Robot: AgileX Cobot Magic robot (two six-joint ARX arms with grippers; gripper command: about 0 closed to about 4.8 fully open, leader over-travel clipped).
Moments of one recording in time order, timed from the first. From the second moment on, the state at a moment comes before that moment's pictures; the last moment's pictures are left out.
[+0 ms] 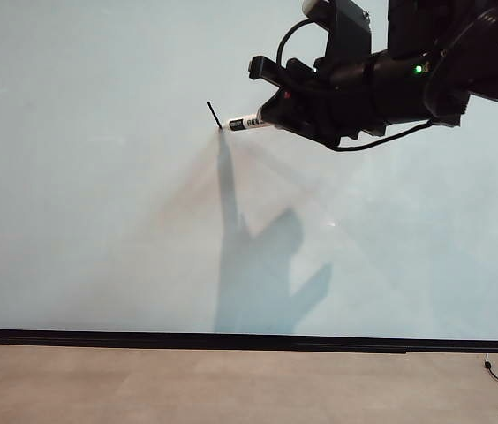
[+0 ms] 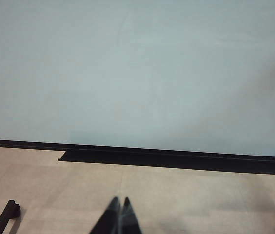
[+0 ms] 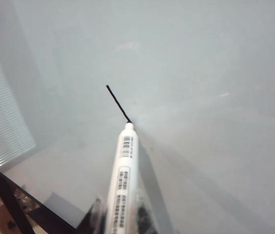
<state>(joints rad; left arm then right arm) 0.00 0.00 0.00 -0.13 0.00 -0.01 0.57 1.66 0.70 1.06 -0.07 0.21</state>
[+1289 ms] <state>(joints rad) 0.00 0.00 0.00 -0.13 0.00 -0.01 0.54 1.66 0.62 1.09 -0.04 0.21</state>
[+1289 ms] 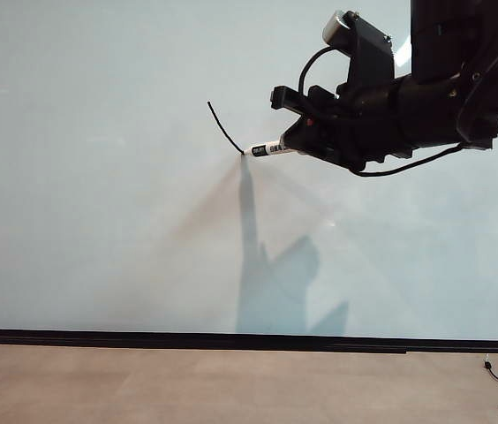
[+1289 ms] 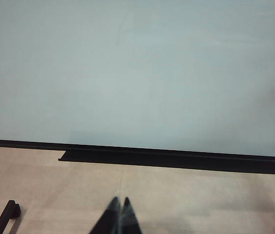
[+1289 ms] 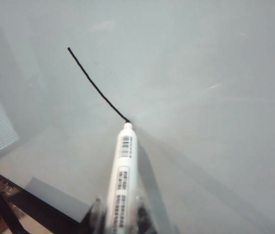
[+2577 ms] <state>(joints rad) 0.00 0.00 0.00 -0.13 0.00 -0.01 0.65 1.66 0.59 1.21 -0.07 0.12</state>
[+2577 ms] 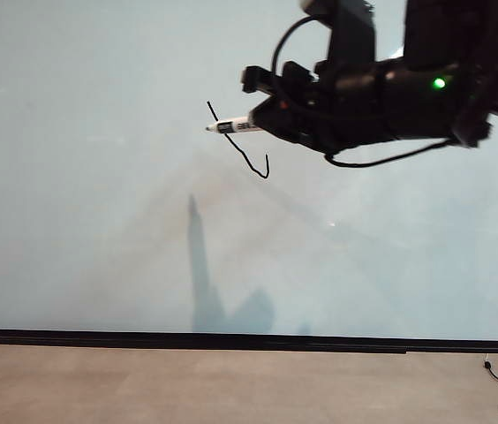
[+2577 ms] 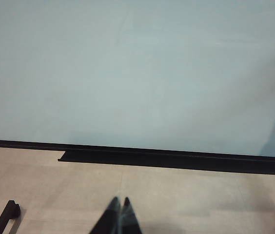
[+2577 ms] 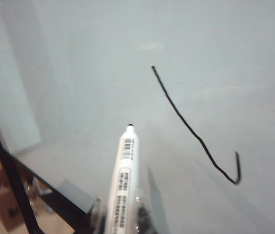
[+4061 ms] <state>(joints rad) 0.00 0.00 0.00 -0.13 0.00 -0.01 0.64 1.66 0.82 0.74 -0.01 -0.13</state>
